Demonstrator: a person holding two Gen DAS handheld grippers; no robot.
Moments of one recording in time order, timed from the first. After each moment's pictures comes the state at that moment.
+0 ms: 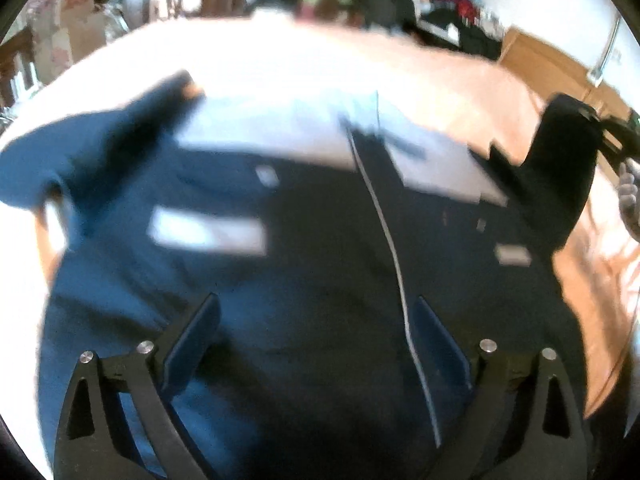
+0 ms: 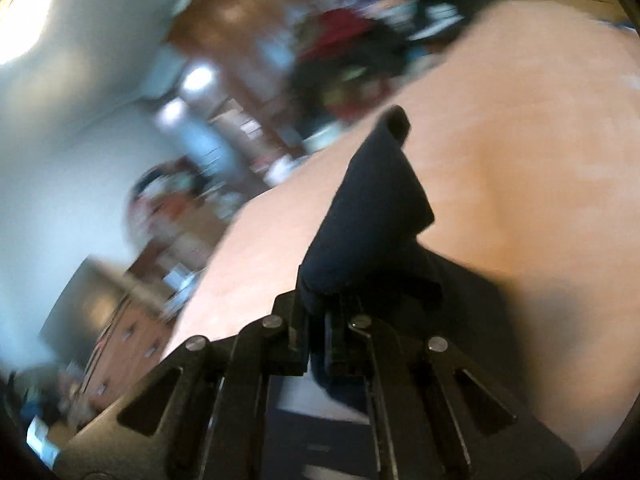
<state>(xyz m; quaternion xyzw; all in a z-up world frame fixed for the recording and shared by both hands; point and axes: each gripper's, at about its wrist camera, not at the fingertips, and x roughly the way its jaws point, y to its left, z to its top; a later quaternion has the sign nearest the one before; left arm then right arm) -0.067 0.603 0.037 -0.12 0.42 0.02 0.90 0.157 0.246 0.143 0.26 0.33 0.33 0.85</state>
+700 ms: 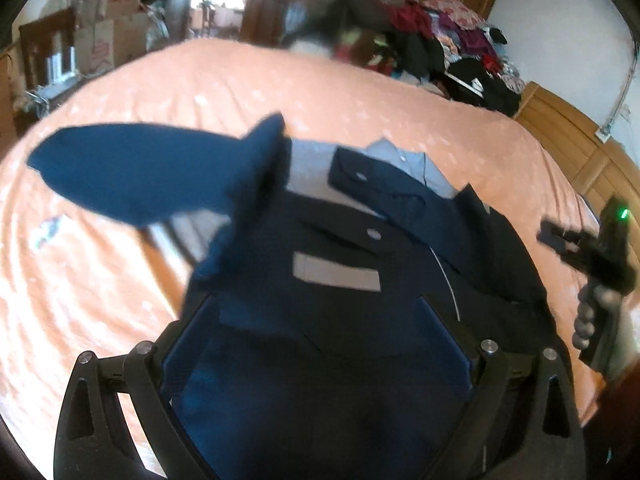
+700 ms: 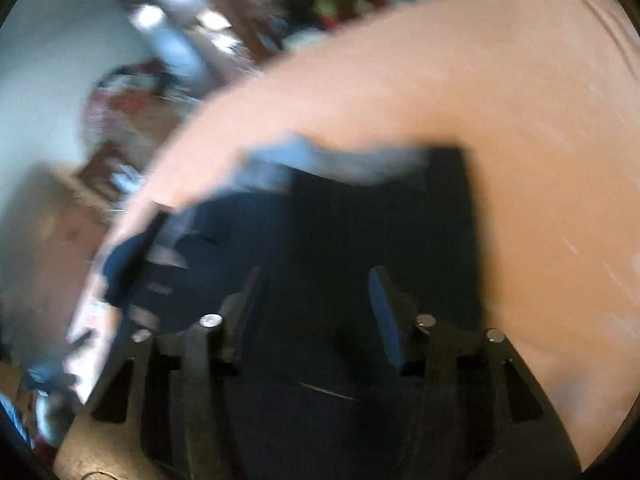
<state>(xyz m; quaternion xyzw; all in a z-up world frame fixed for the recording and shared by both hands) -0.109 0.690 0.048 -0.17 0.40 0.04 0.90 0.070 0.307 0.016 0.13 0.47 0.24 0.84</state>
